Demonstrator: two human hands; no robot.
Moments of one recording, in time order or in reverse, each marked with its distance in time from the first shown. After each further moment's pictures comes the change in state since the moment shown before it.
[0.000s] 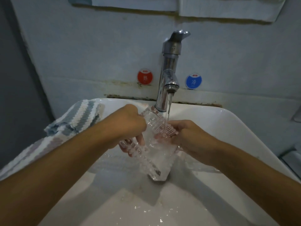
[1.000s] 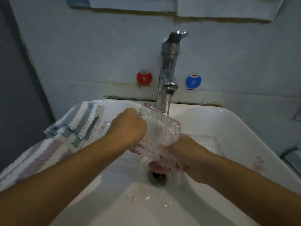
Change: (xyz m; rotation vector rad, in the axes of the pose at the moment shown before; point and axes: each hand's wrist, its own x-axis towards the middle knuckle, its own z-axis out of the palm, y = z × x) left_hand 0.016 -0.016 0.019 -0.037 0.212 0.056; right_hand -0.003 0.016 0.030 0.291 0.123 0.315
